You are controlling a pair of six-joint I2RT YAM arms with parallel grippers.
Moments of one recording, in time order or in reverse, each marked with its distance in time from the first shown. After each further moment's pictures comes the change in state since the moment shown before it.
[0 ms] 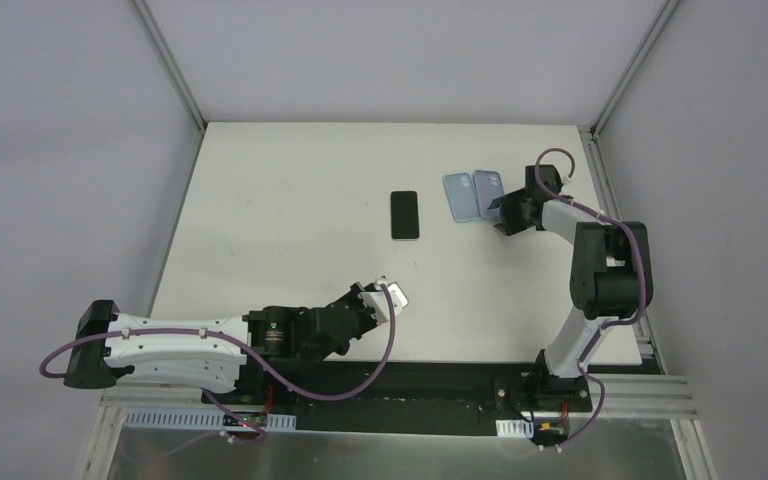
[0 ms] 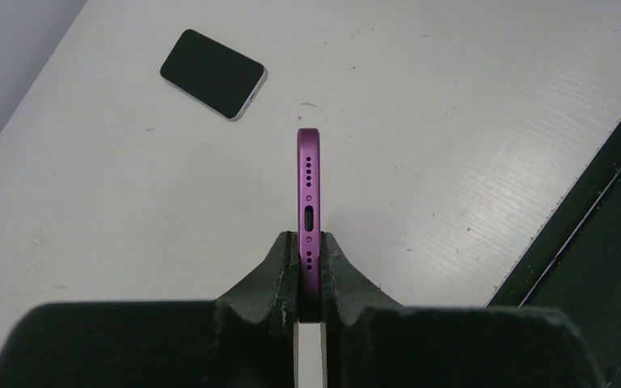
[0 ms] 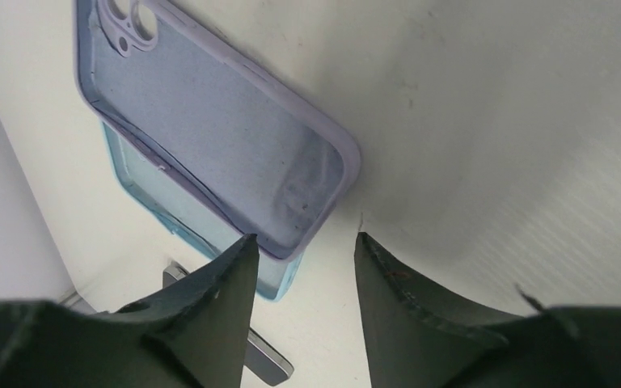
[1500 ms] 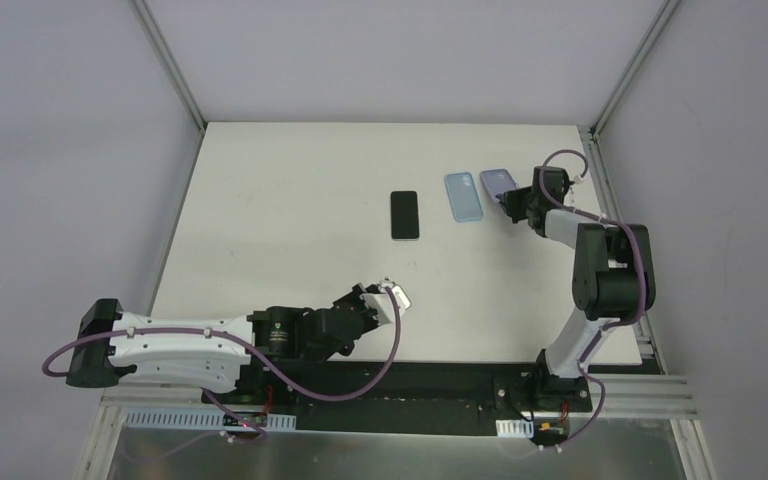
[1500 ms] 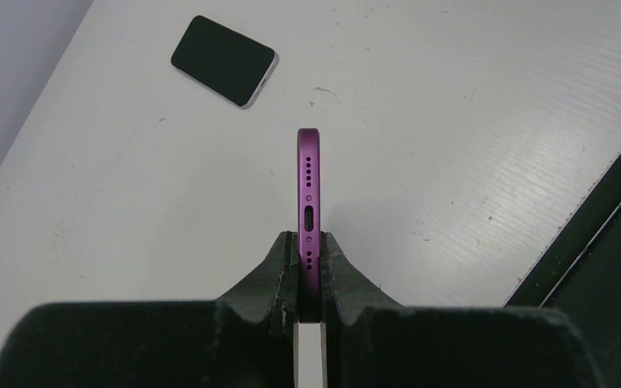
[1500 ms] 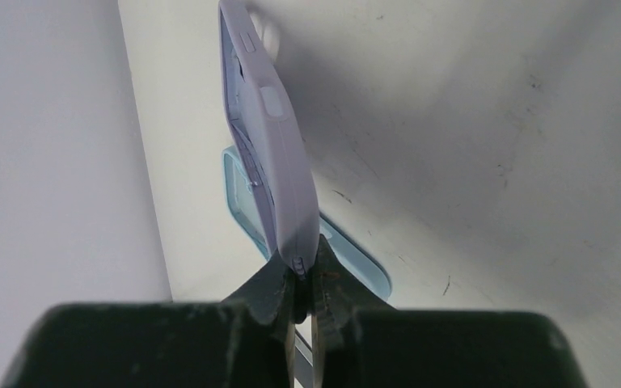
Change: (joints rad) left arm 0.000 0.018 0.000 -0.017 -0.036 0.026; right arm -0.028 0.002 -0.083 0.324 0.009 0.119
